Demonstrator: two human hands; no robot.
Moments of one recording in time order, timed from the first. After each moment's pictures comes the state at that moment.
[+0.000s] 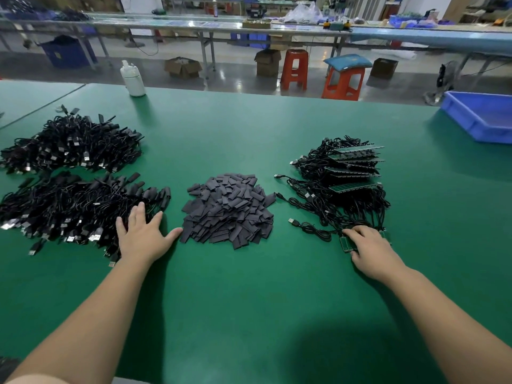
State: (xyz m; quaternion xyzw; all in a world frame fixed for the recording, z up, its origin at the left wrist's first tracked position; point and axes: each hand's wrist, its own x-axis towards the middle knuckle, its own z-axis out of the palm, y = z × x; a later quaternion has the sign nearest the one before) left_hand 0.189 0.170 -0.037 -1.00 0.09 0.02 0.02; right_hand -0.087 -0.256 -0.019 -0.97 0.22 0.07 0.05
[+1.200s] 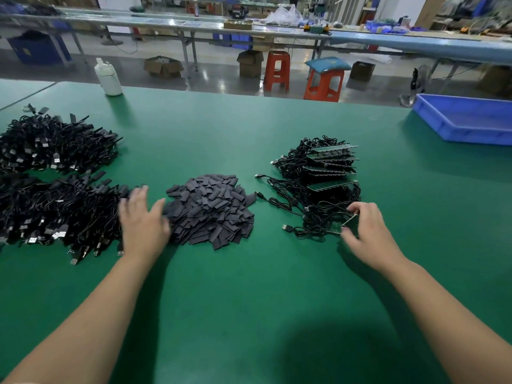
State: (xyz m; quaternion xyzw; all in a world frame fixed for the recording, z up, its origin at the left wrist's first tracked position) left_hand 0.174 0.119 -0.026 -0.95 0.21 -0.21 -0.09; right_hand -0.112 -0.258 0.029 -0.95 0.23 -0.14 0.18
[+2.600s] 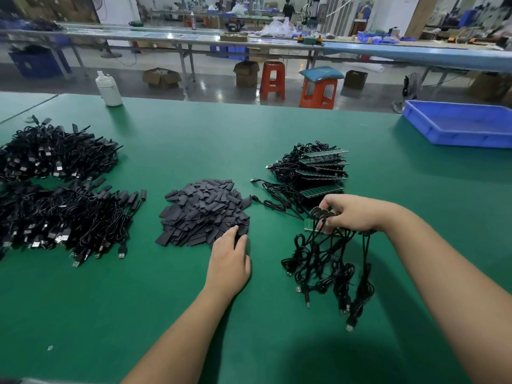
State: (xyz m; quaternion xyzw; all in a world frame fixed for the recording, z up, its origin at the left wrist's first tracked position) left_hand 0.031 0.007 -0.061 -0.89 0.37 -0.16 -0.21; right_hand -0.084 -0.242 0.130 -0.93 0.18 0.17 0.26
